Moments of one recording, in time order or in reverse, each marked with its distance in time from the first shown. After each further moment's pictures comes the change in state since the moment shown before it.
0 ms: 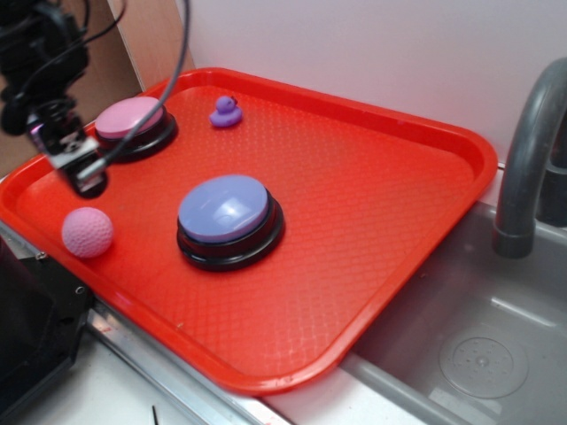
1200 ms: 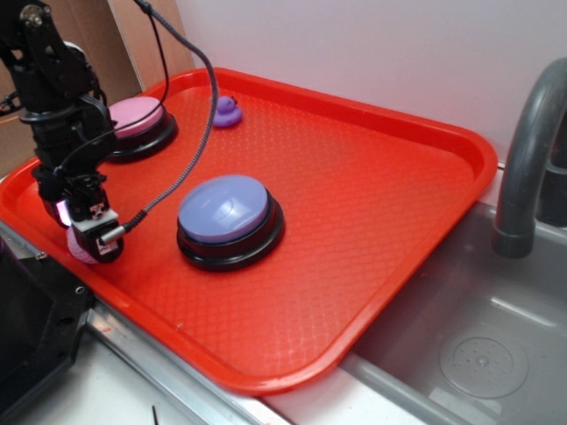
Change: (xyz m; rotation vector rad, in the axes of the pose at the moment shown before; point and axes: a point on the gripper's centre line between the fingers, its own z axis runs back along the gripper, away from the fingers) arm -0.005 0.010 -0.073 -0.052 0.243 0.016
